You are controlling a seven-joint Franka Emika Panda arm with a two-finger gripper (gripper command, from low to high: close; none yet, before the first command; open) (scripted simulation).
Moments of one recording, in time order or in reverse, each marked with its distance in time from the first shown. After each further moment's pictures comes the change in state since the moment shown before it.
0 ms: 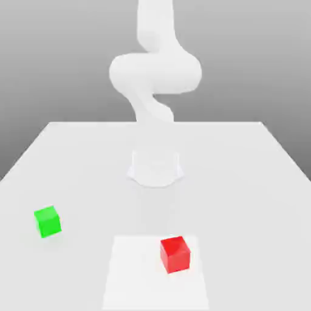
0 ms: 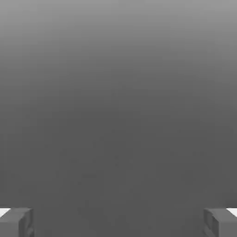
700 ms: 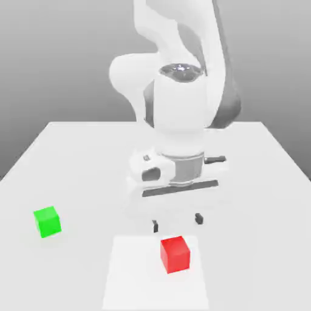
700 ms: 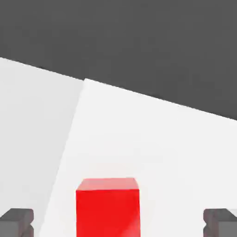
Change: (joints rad) arm 0.085 0.775 0.011 -0.403 0.000 0.469 -0.181
